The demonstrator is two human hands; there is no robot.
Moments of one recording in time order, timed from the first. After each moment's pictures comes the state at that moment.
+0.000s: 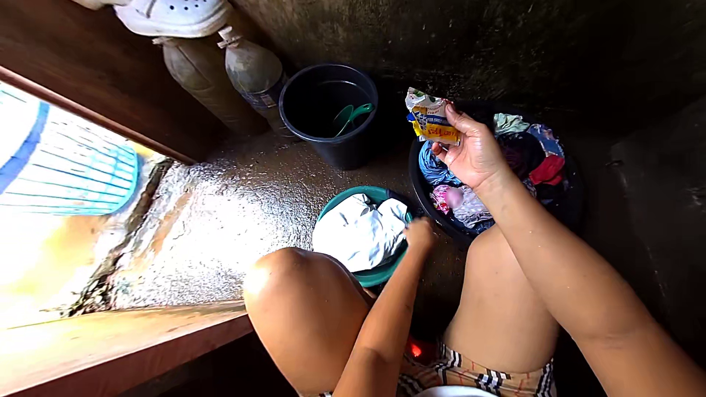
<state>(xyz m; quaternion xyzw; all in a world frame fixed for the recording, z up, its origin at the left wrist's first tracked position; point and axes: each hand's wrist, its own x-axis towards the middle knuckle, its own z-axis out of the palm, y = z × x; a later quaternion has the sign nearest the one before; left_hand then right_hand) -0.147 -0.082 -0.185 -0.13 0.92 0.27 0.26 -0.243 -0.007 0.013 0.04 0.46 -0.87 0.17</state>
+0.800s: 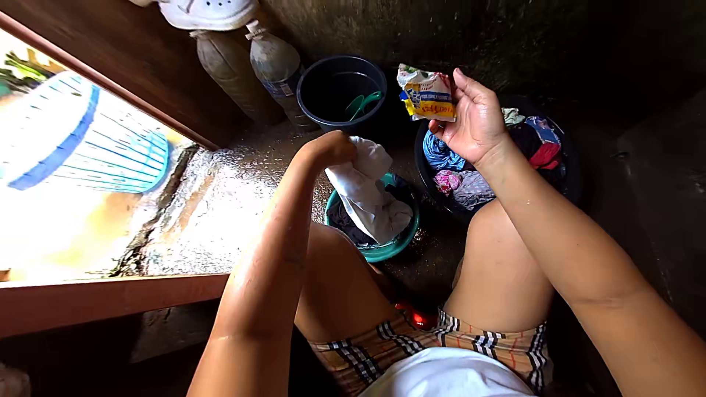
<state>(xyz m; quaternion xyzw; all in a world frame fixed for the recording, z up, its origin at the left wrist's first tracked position) -0.158 -0.258 0.051 -0.08 0.96 0.19 0.20 -0.209 -0.005 0.043 -0.04 0.45 -0.87 0.22</state>
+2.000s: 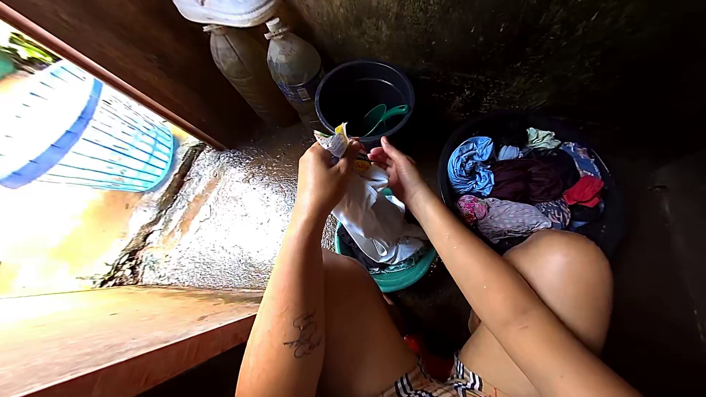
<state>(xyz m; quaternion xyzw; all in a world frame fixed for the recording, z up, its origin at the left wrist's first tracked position) -0.150 -0.303 0.029 -0.16 0.90 0.38 -0.14 -0.241 -0.185 -0.069 -0.03 0.49 -0.82 0.28</state>
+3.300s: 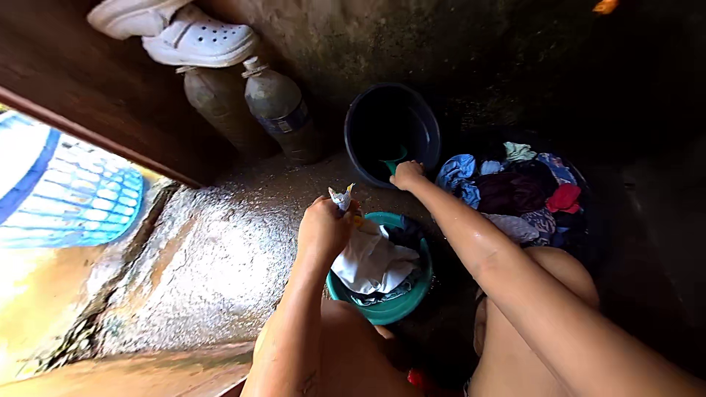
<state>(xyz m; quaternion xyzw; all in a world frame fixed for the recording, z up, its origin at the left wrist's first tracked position) -0.158 -0.296 0.004 -0.18 0.95 0.26 -0.01 -0.365 -0.167 -0.119 -0.14 0.96 -0.12 0.23</state>
